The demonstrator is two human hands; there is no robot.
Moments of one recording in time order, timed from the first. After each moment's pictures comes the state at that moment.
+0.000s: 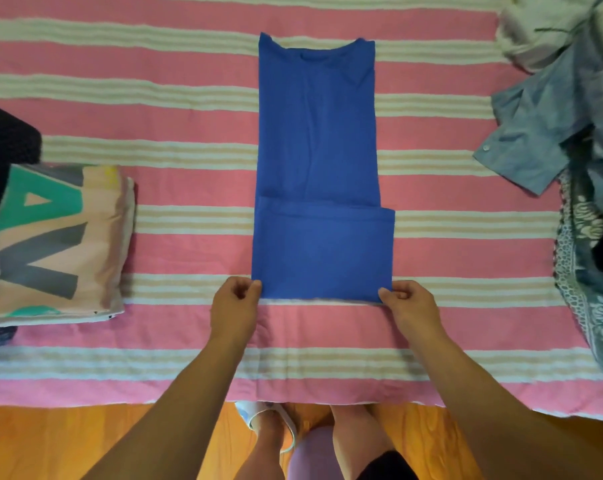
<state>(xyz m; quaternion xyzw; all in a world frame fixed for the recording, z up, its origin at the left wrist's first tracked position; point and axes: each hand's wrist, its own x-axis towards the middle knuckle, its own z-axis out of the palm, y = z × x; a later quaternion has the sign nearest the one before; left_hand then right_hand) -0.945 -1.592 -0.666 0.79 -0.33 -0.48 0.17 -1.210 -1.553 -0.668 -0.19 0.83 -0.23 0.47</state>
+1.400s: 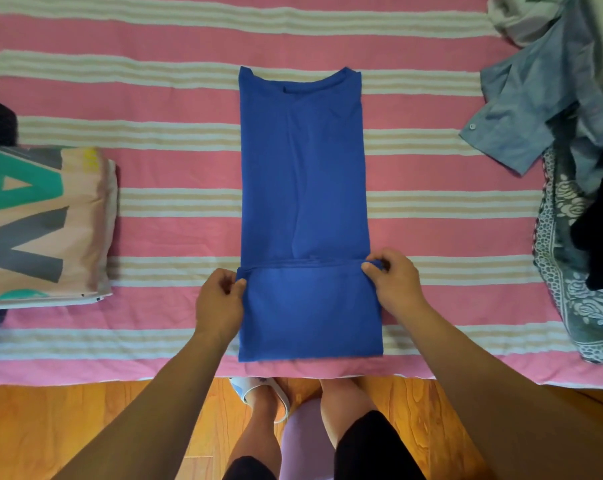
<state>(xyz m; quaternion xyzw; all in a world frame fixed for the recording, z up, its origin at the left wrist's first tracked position) -0.936 -1.569 -0.674 0.79 -0.38 -0.47 0.12 -1.225 -1.557 -0.678 -0.33 0.81 -0.19 0.46</state>
